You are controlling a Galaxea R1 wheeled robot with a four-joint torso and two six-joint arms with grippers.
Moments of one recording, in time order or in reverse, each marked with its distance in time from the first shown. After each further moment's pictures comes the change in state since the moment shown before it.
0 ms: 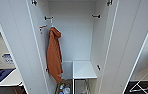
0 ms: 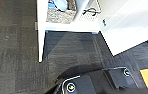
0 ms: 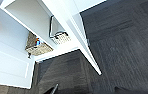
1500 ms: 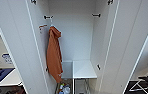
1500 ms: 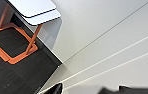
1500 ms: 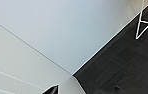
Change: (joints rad) left arm -0.485 -0.190 -0.142 -0.002 -0.108 -0.886; right arm 0.708 -0.143 -0.050 0.047 -0.381 0.505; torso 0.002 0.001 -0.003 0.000
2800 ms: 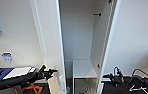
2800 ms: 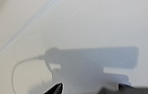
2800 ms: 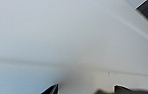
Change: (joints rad) left arm -0.363 0.383 0.247 0.086 0.418 -0.099; right arm 0.039 0.282 0.423 0.156 -0.087 0.038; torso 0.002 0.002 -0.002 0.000
